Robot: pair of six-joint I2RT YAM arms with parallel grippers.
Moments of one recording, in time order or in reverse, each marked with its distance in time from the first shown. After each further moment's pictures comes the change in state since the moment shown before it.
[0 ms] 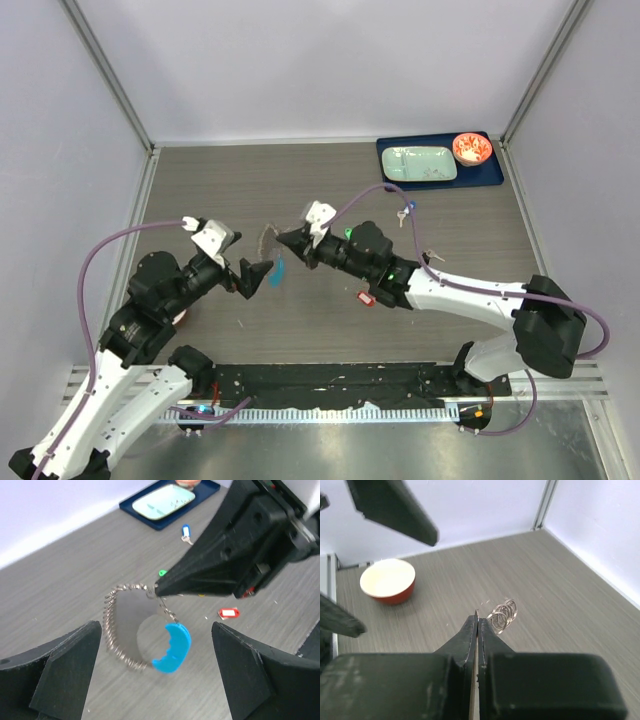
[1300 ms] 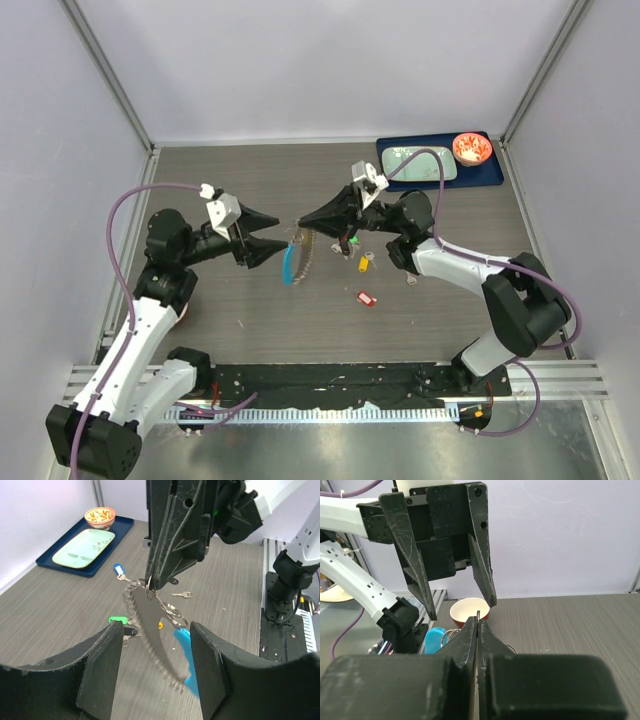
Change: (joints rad) left arm 0.300 0.328 -0.043 0.544 0.756 -0.052; right arm -0.427 0.137 -0.008 0.636 -0.885 0.584
